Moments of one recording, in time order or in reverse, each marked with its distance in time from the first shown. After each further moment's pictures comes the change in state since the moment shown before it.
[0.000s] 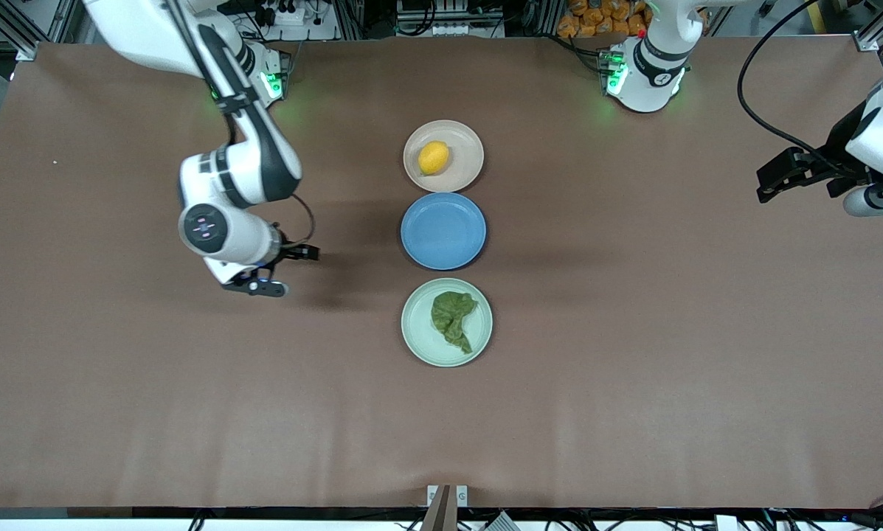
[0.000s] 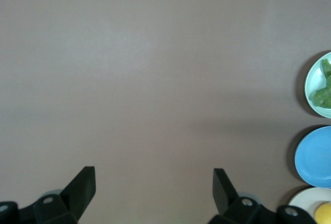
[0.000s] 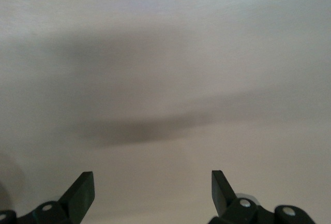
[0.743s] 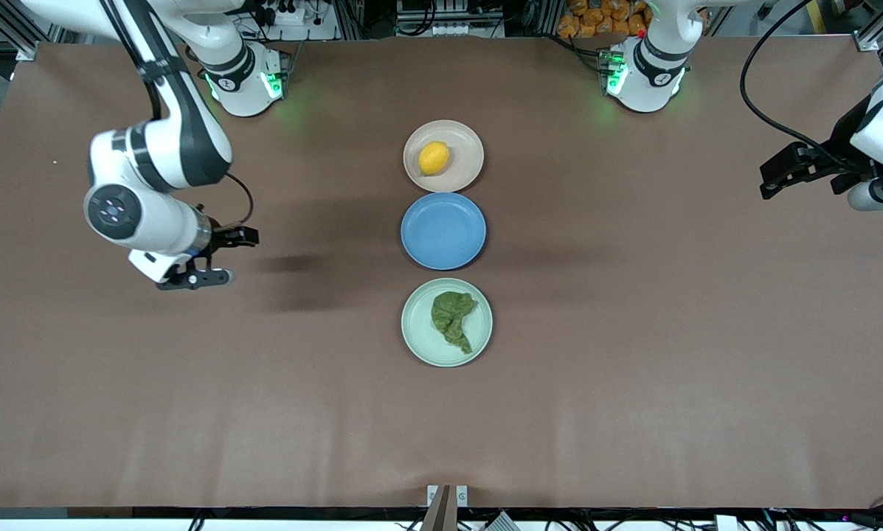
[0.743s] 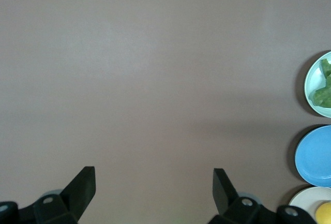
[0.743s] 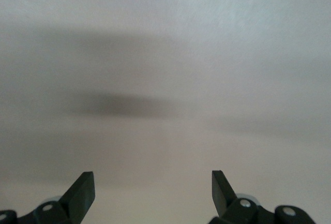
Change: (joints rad) left arm 0.001 -0.011 0.002 -0.003 0.000 -0.001 0.006; right arm -0.412 -0.159 0.296 0.000 -0.194 -0.134 -0.263
